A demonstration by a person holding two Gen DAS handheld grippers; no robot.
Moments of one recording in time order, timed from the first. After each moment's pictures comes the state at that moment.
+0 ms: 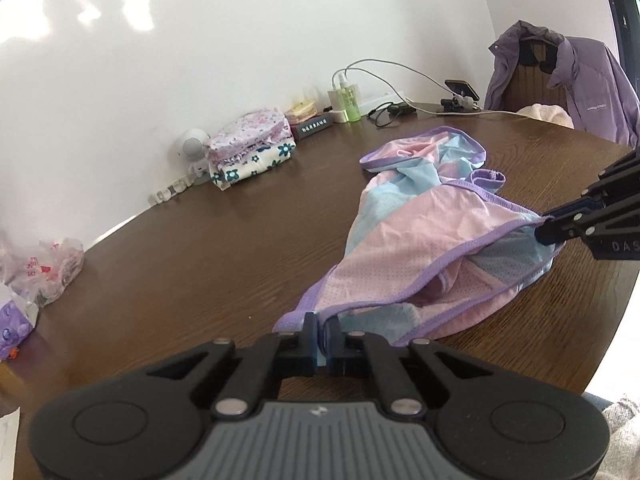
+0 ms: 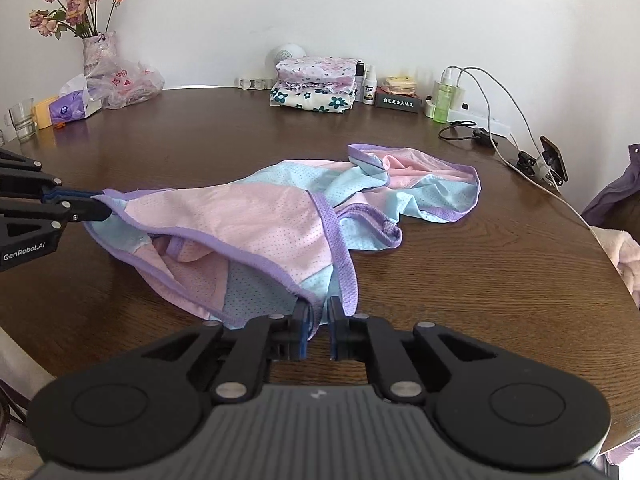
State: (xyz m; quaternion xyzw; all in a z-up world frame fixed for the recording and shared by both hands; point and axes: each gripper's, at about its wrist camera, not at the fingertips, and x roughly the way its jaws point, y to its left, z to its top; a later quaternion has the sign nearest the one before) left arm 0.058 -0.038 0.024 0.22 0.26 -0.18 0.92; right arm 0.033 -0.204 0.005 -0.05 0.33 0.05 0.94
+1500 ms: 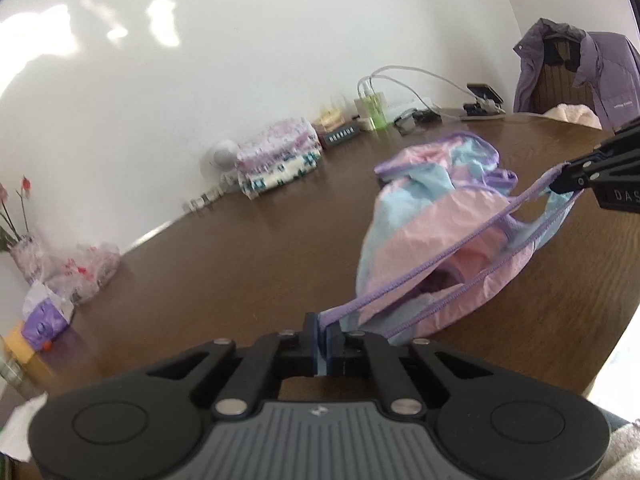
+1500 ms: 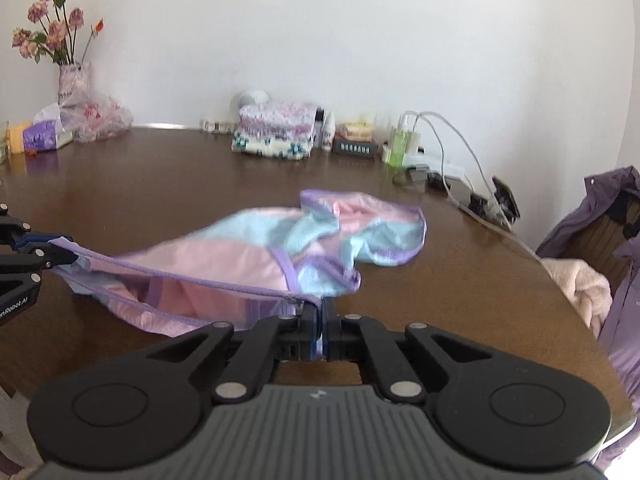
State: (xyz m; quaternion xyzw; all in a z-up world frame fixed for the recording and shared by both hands) left arm 0.044 -0.068 0.039 0.25 0.20 -0.10 0.94; right arm 0.021 -0.219 0.036 -0.06 0.25 0.00 0.97
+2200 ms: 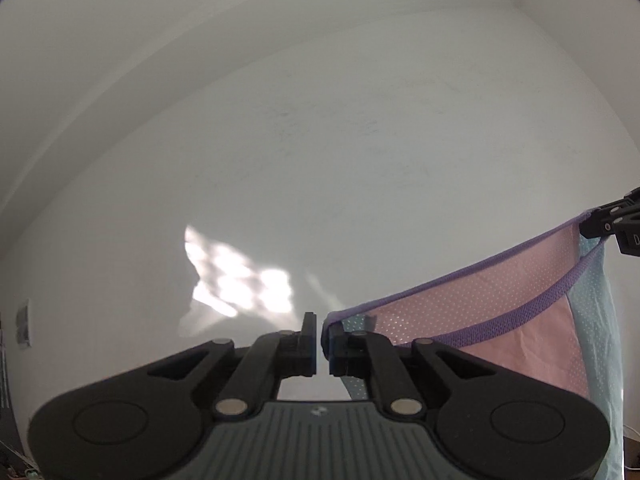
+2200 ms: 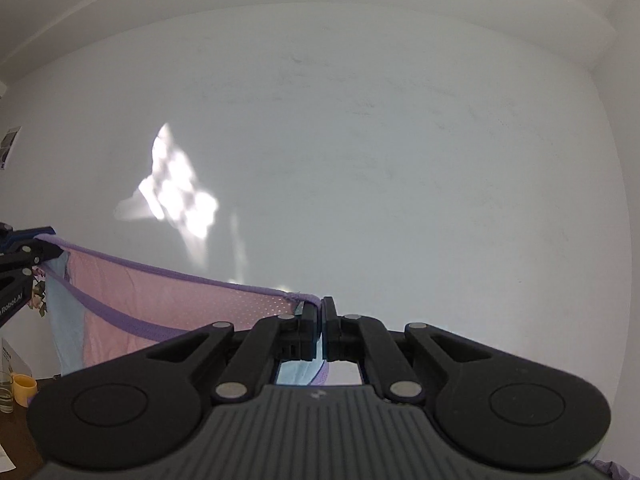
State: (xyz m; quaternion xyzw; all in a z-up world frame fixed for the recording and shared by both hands) left arm 0.039 -0.035 0.436 0.15 -0.14 0.10 0.97; right arm 0.063 -0.191 0.440 -0.09 -0.10 0.03 0.99
